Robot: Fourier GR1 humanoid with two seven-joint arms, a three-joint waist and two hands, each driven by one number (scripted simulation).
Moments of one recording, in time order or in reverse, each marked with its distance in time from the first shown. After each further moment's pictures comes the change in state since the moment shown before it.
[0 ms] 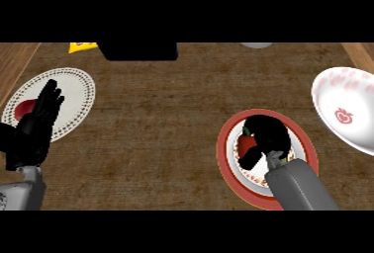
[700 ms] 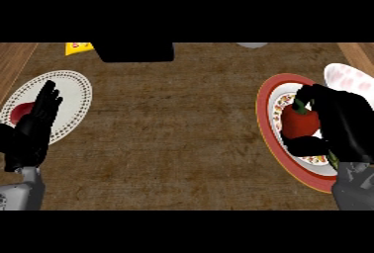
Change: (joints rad) left arm 0.006 -0.007 0.012 -0.002 -0.010 0.003 0.005; right arm 0.041 -0.212 -0.141 -0.564 0.008 -0.005 -0.058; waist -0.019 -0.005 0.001
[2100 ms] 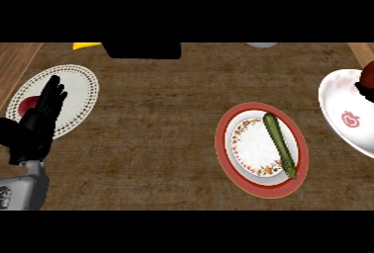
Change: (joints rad) left arm -0.044 -0.020 0.017 0.027 -0.015 -0.042 -0.014; right arm -0.262 -0.195 -0.545 0.799 -0.254 -0.224 -0.568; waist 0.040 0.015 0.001
